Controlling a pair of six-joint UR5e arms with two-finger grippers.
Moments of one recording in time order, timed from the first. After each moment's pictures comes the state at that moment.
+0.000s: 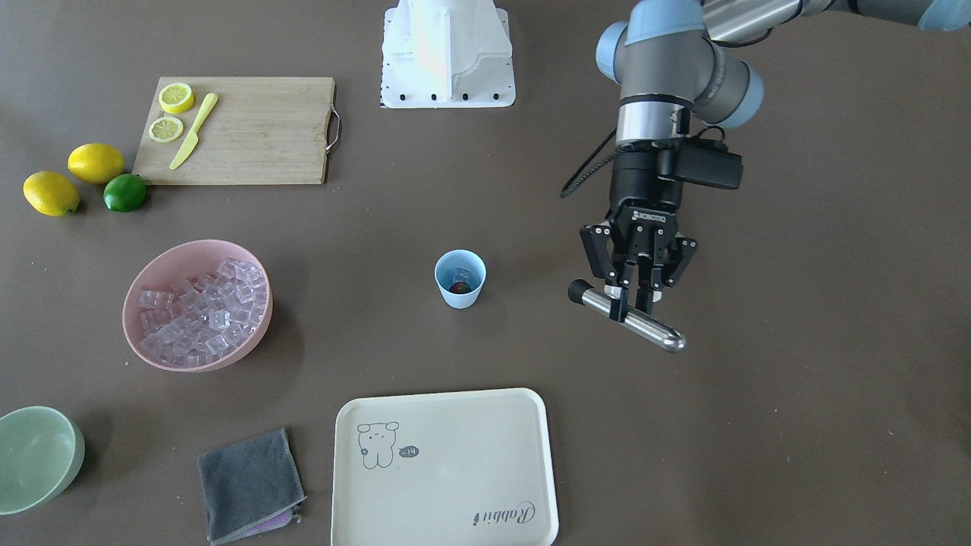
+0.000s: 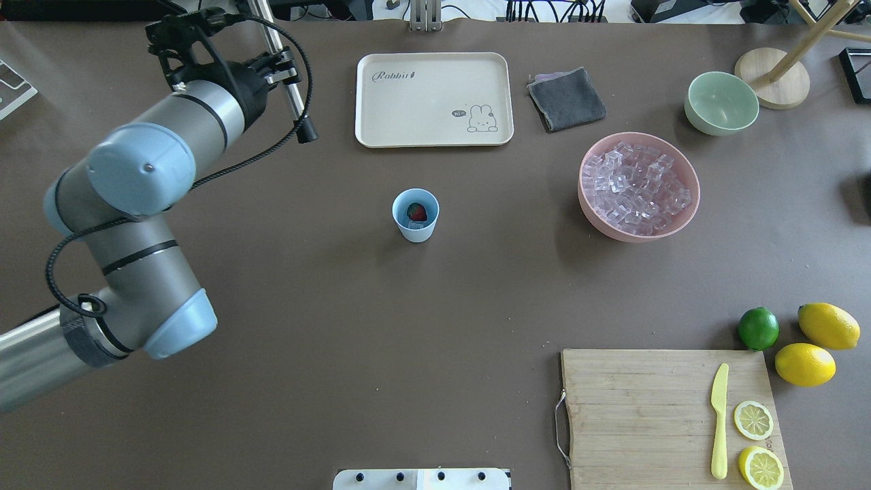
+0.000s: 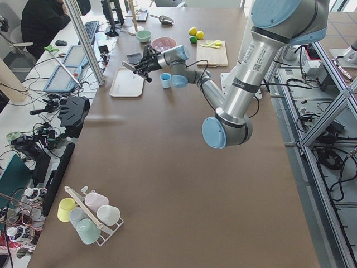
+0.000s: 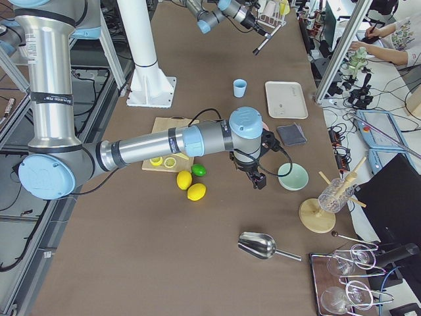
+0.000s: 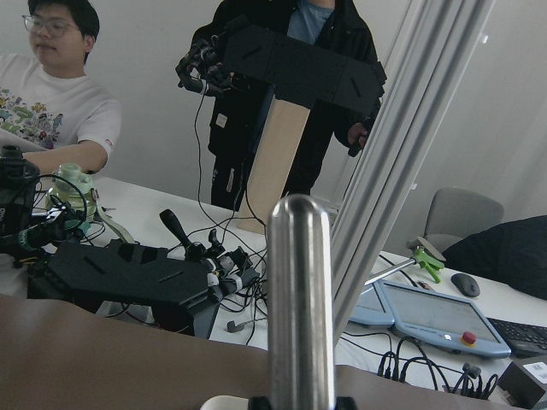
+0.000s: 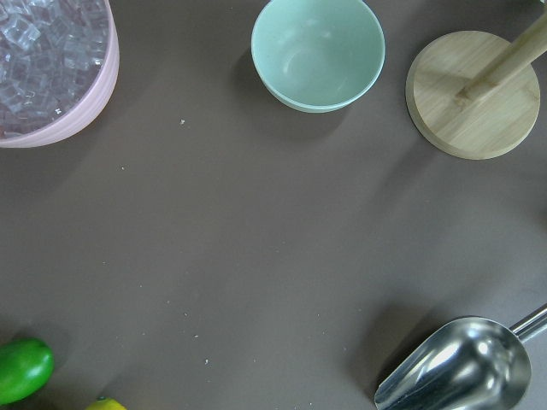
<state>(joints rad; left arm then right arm) -0.73 -2.00 -1.74 -2.26 -1.26 -1.22 1.55 -1.57 1.83 -1.59 2.40 -0.51</state>
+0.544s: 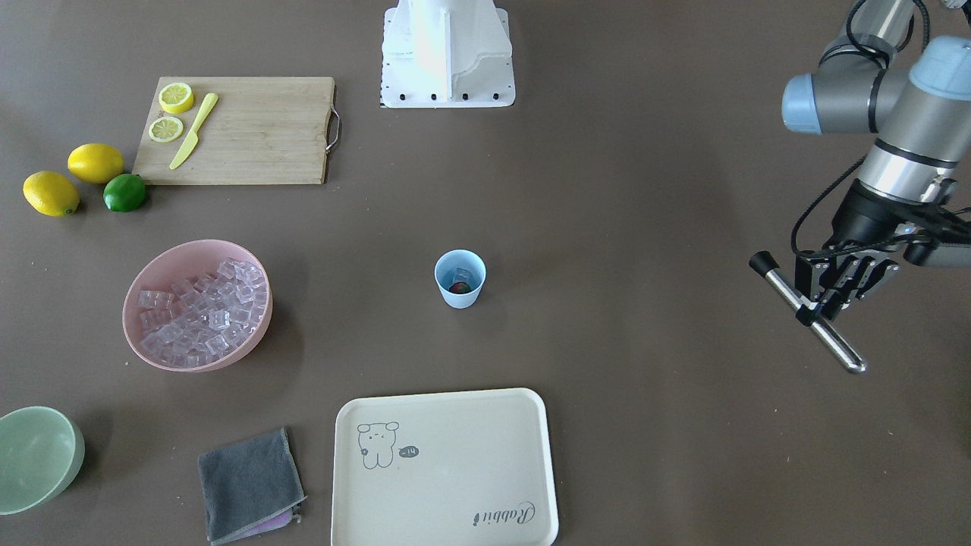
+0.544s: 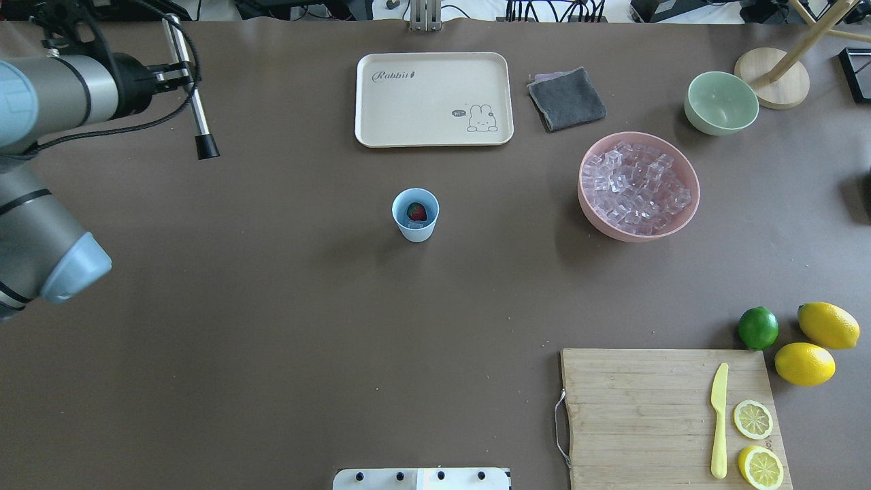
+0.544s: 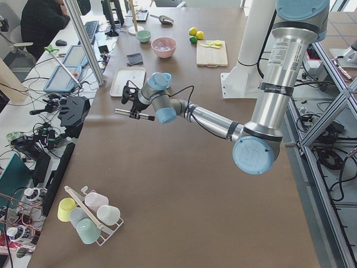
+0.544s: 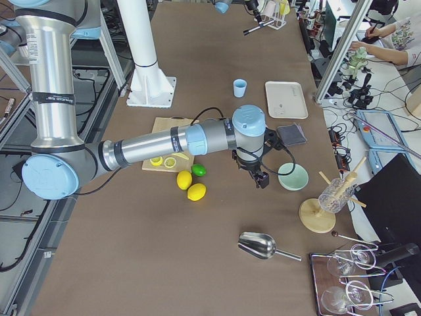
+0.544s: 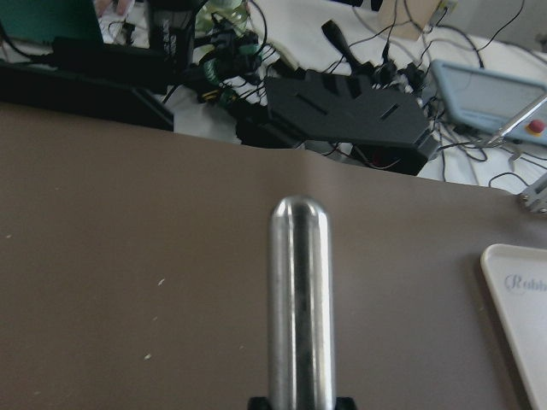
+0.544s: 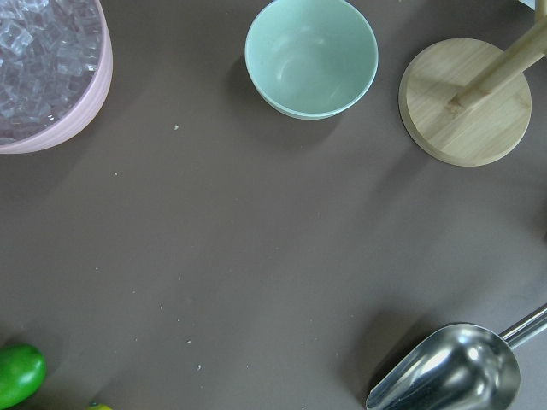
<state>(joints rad) -1.10 -1.74 -1.65 -2.29 -2.02 -0.99 1.55 -1.55 1.82 -1.60 2.39 -0.51</state>
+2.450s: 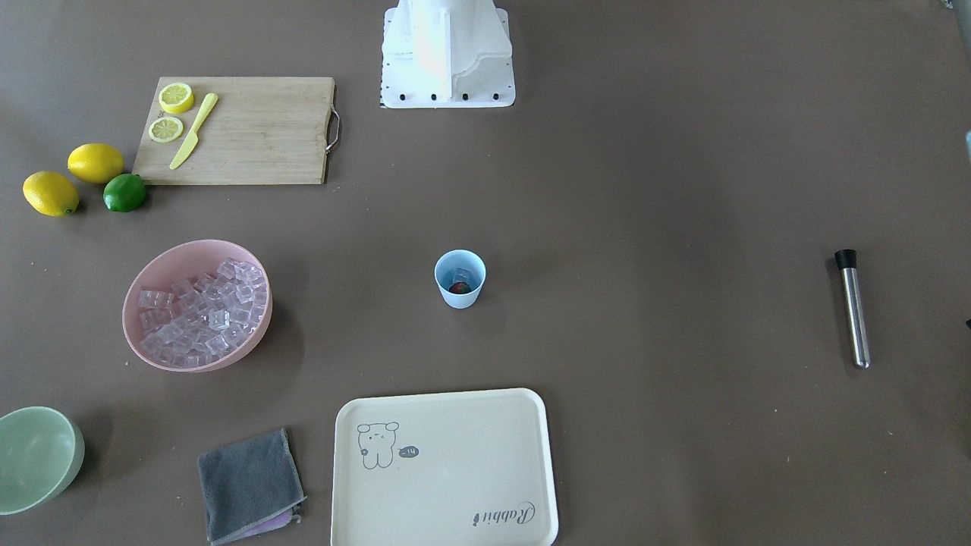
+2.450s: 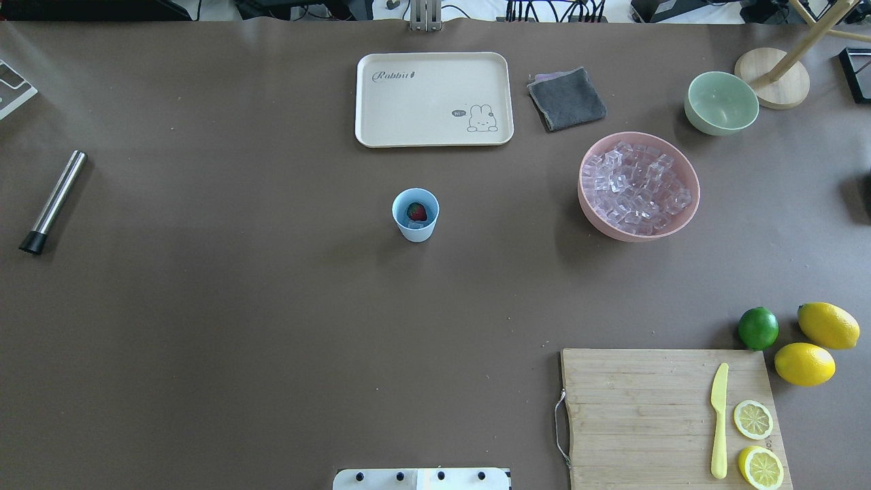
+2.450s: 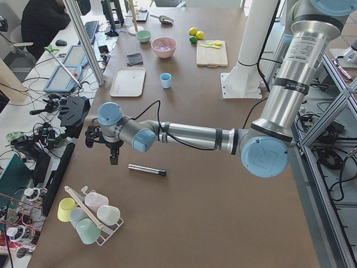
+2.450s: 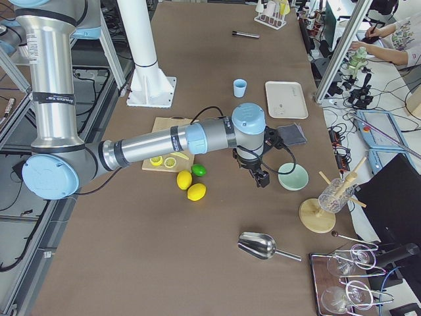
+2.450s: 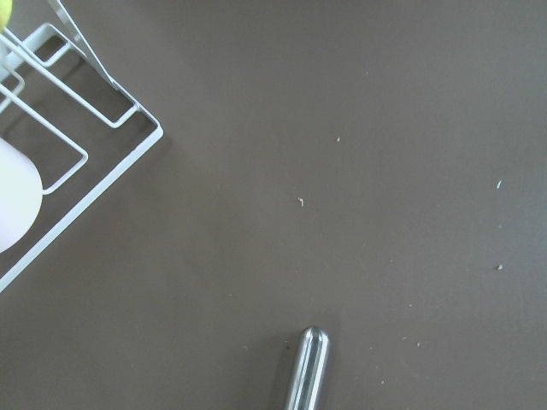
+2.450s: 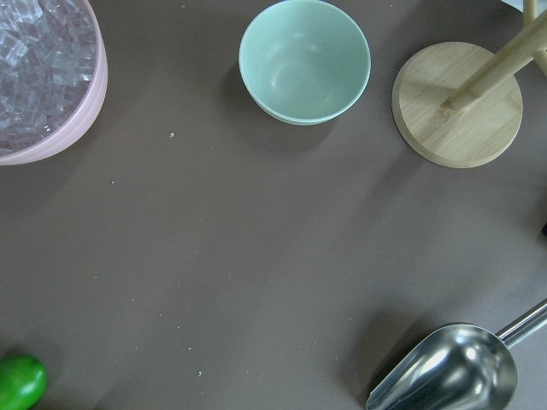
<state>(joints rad) -1.48 -1.91 -1.35 -1.90 -2.39 -0.51 1.55 -1.54 1.83 -1.60 2.39 -0.47</state>
